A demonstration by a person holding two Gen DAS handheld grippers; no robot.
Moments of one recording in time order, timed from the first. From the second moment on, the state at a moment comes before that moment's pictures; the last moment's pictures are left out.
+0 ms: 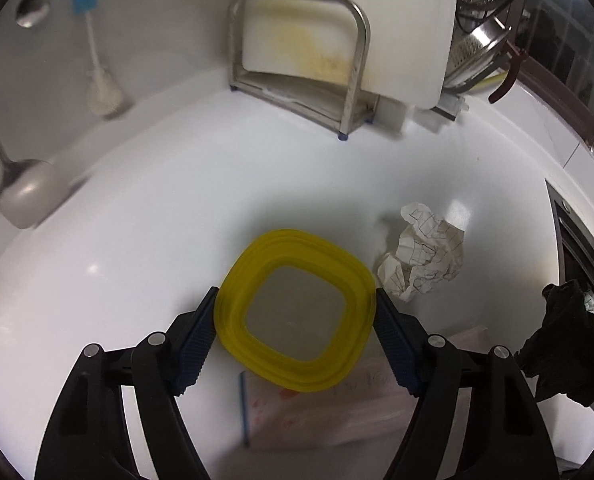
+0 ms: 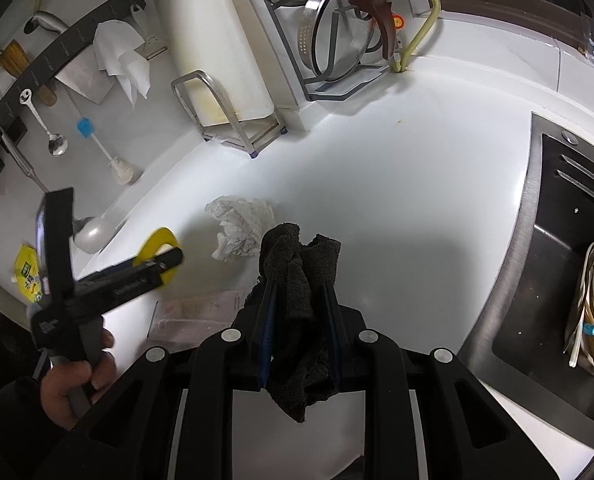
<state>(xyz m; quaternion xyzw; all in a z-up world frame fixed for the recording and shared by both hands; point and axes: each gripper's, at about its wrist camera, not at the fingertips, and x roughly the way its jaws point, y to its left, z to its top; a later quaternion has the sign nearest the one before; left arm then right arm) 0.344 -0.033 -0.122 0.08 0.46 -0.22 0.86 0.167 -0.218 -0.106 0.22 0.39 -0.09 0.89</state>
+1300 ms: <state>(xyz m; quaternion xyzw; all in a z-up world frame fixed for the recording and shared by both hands) 0.157 0.024 -0.031 0.02 0.41 -0.13 0.90 0.082 -0.187 -0.070 0.15 0.40 0.07 0.90</state>
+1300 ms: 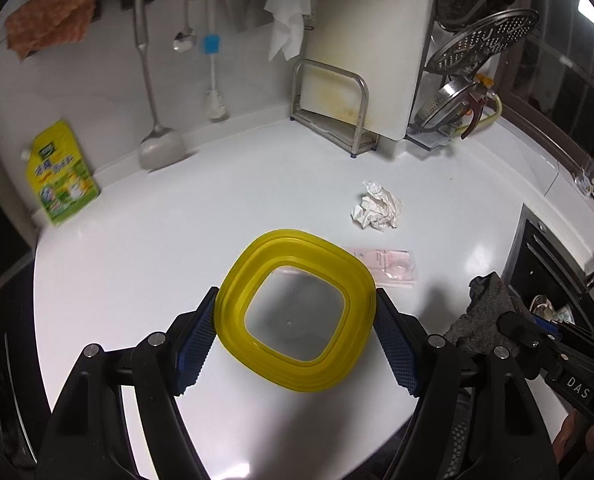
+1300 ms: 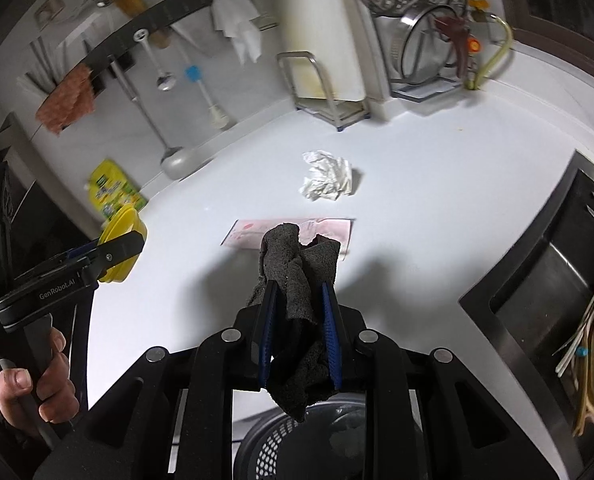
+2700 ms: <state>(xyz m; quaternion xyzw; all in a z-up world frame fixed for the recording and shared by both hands) -0.006 -0.031 -0.074 0.02 0.48 -0.09 0.87 -0.046 -0.225 -0.106 0.11 0.46 0.13 0.87</state>
